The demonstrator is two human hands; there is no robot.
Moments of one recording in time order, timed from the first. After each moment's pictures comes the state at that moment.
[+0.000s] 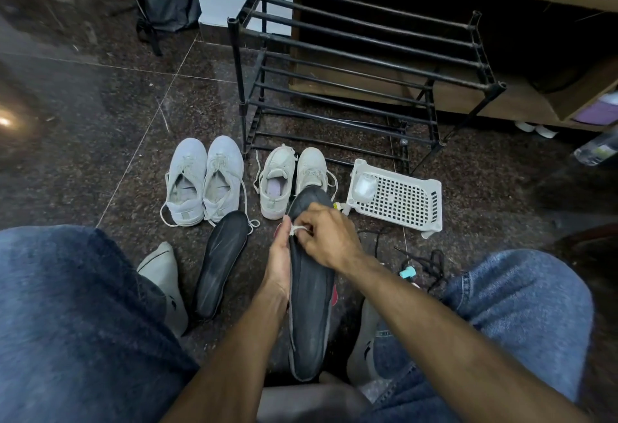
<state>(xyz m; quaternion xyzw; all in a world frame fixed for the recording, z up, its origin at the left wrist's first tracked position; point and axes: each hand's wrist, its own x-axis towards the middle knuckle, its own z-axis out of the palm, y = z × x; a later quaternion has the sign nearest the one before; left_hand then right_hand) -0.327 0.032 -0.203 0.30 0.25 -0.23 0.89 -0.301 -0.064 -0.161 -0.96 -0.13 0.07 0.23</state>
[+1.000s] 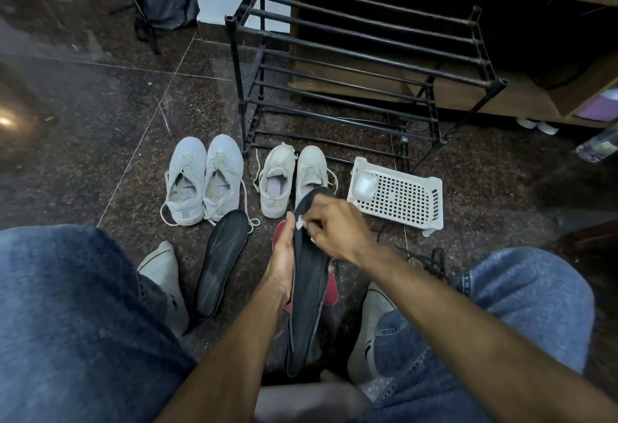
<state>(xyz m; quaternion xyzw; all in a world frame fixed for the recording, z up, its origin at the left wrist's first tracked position) -0.324 0.029 -0.209 0.33 0.18 -0.30 0.88 -0.295 -0.082 -0.148 -0.96 -0.19 0.06 0.22</state>
